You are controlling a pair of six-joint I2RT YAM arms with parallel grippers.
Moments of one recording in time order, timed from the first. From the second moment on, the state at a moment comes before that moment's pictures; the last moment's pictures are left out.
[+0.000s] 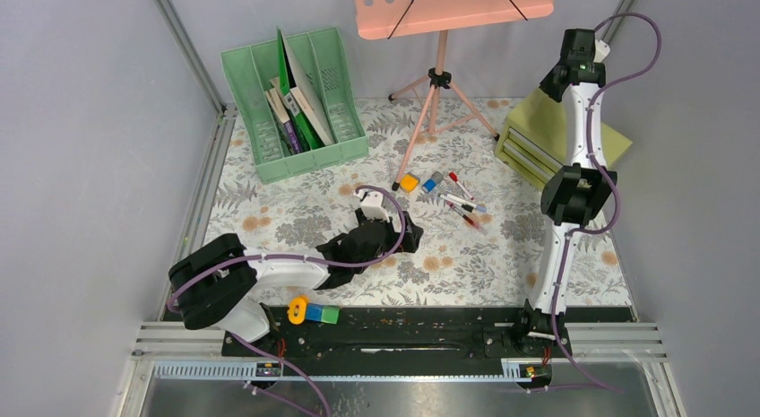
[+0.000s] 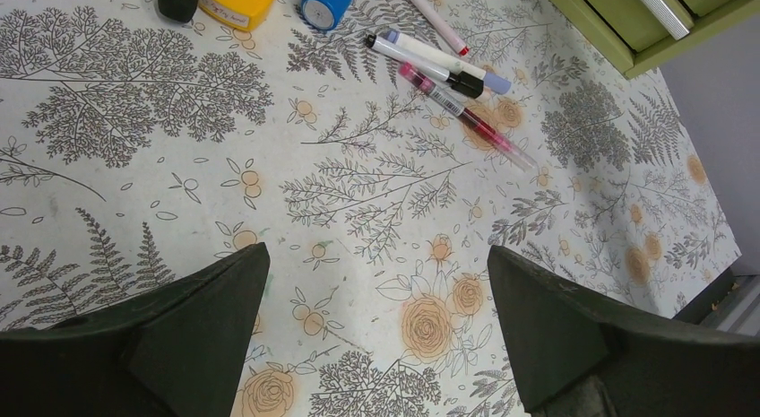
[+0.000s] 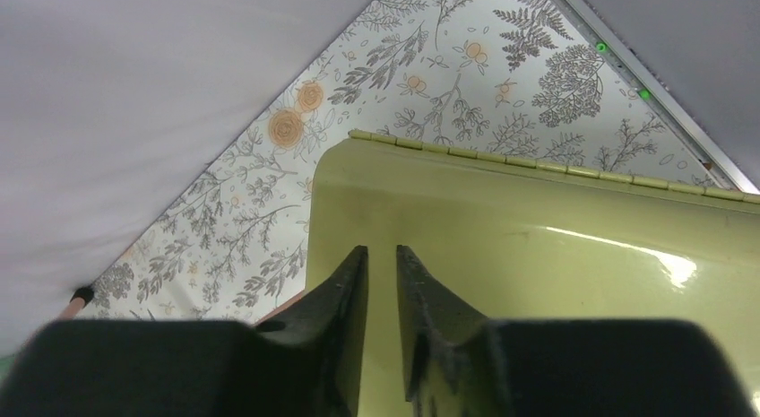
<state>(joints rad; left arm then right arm) -1.04 1.49 0.60 0.51 -0.40 -0.70 -0.14 2.37 2.59 -0.94 0.21 0.54</state>
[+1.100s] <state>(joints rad) -1.04 1.49 0.61 0.49 -0.40 -0.70 -0.29 1.87 1.98 -0.81 0.08 0.52</state>
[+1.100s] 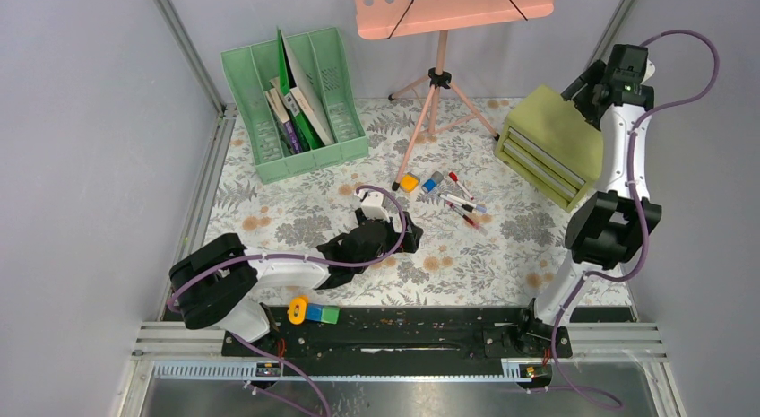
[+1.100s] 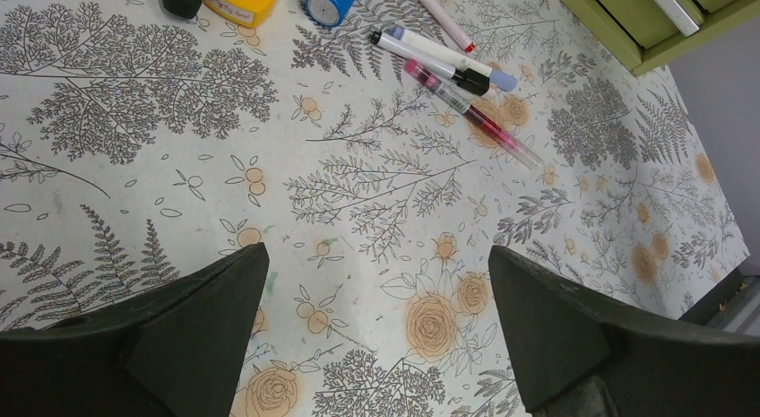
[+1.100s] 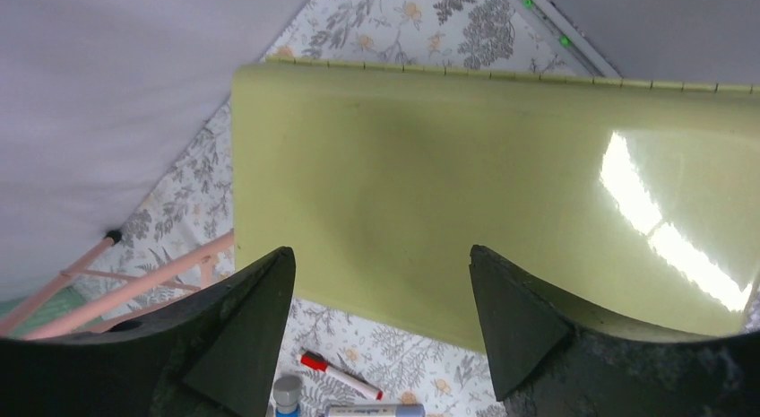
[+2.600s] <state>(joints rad) -1.04 1.49 0.61 0.49 -0.40 -0.70 -0.17 2.20 2.55 -1.06 0.07 0.51</state>
